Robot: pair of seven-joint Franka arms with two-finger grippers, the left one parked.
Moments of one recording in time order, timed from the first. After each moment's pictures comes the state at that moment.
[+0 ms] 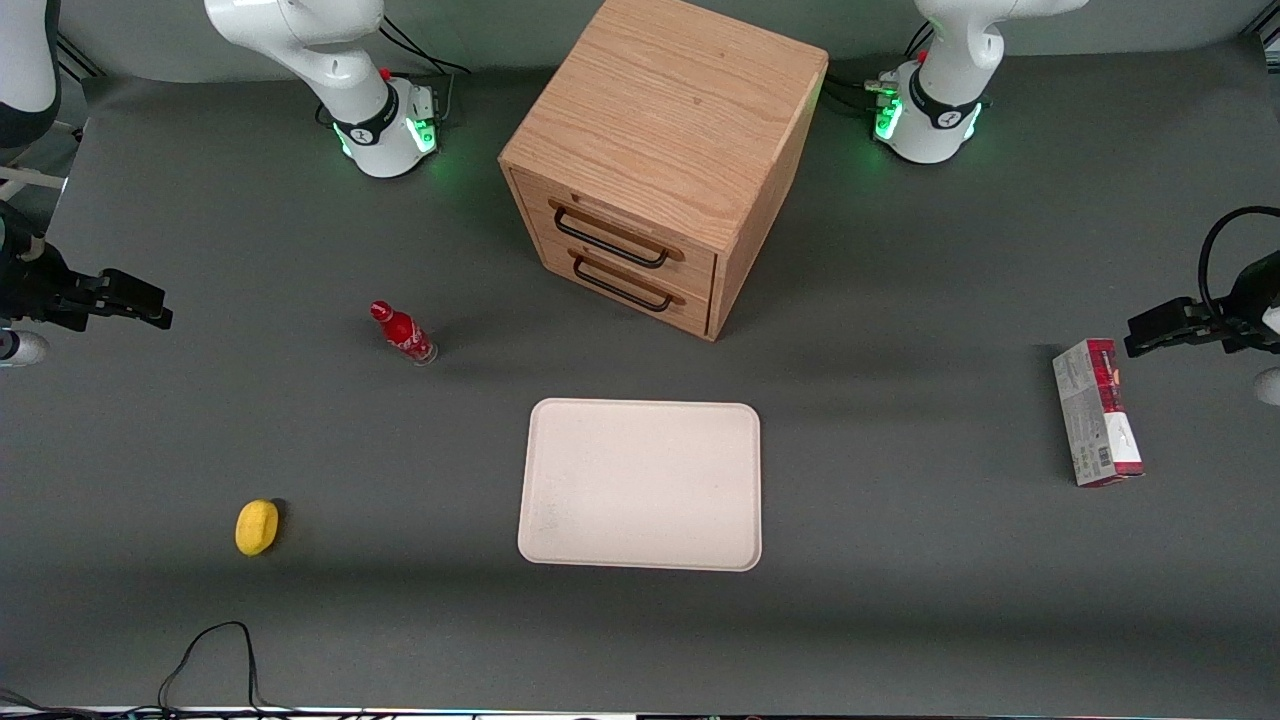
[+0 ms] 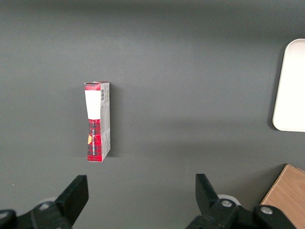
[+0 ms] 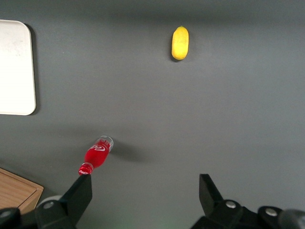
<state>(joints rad) 0.05 0.07 -0.11 -1.56 -0.03 1.57 -0.05</state>
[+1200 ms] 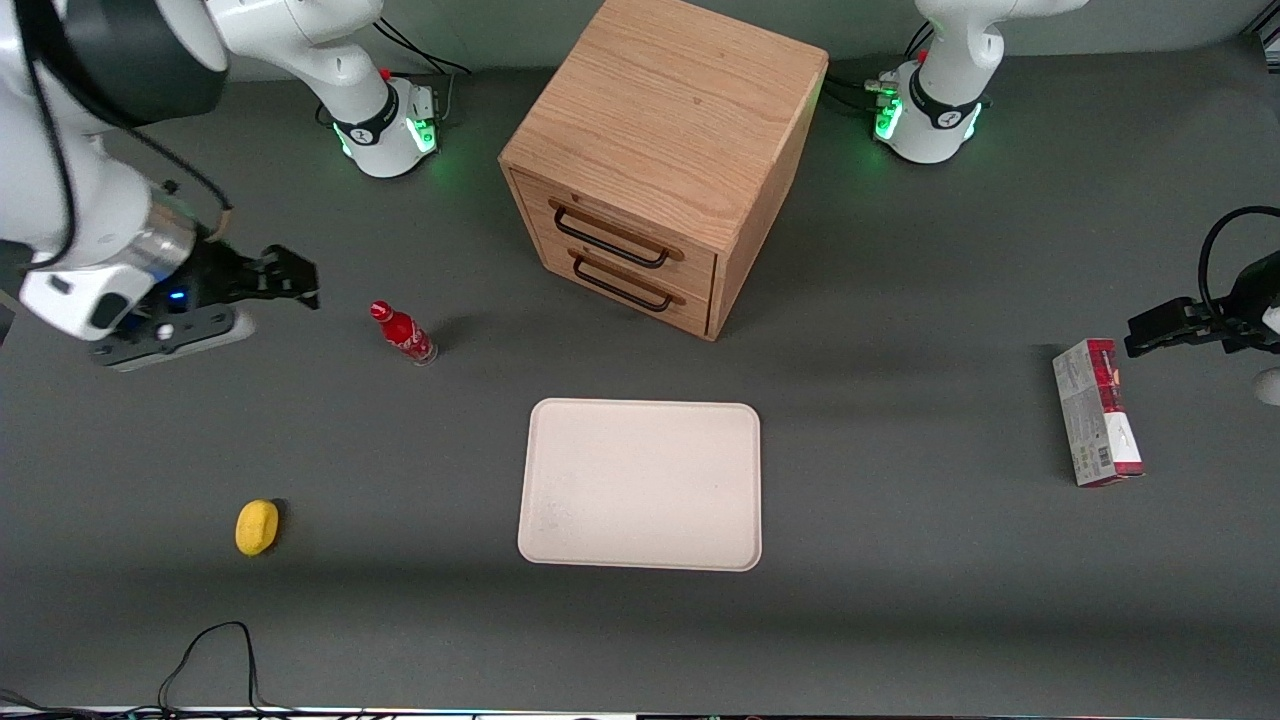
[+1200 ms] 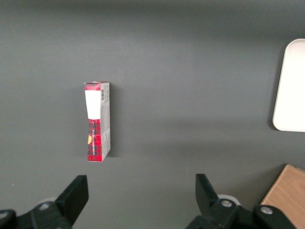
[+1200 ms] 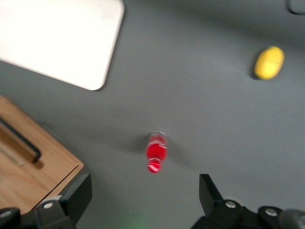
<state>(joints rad) 0.34 0.09 -0.10 -1.55 0.05 1.57 -0.05</state>
